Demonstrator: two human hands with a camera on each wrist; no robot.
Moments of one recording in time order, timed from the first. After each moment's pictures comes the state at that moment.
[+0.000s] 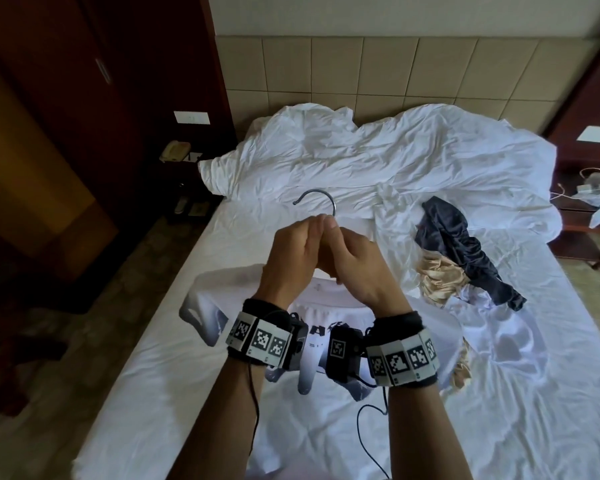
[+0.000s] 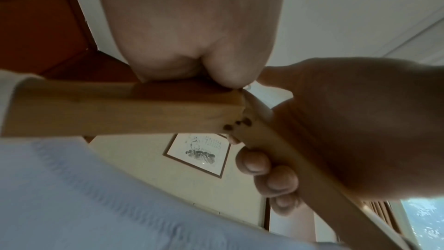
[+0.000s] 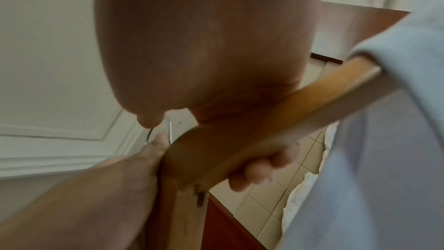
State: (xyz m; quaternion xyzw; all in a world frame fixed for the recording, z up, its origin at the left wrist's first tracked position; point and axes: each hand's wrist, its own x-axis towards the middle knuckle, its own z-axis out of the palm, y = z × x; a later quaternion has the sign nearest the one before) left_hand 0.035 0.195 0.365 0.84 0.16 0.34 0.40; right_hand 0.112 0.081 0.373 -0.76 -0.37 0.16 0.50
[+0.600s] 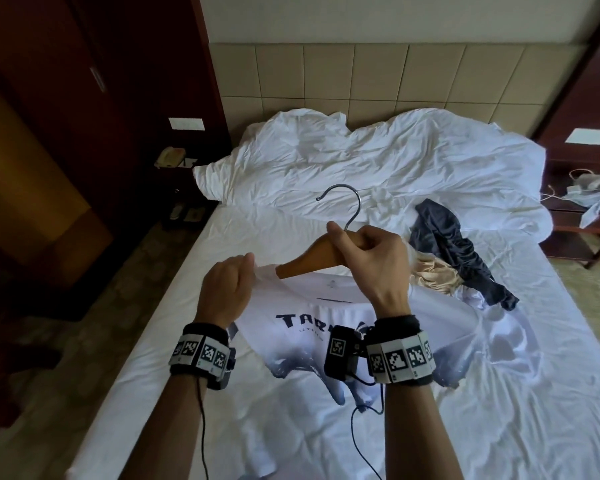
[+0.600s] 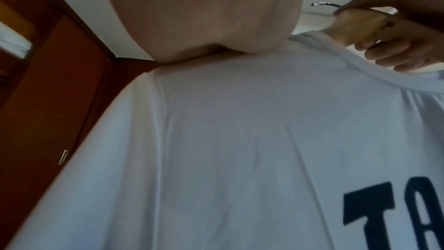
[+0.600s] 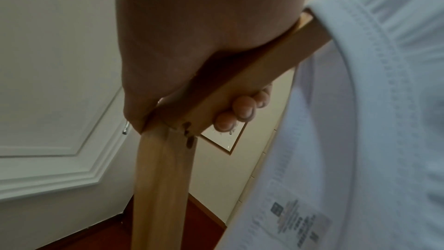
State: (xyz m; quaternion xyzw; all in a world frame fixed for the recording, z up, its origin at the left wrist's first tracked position) left_hand -0.034 0.261 0.298 0.89 0.28 0.29 0.22; right_hand 0.128 0.062 0.370 -0.80 -0.23 0.02 0.56
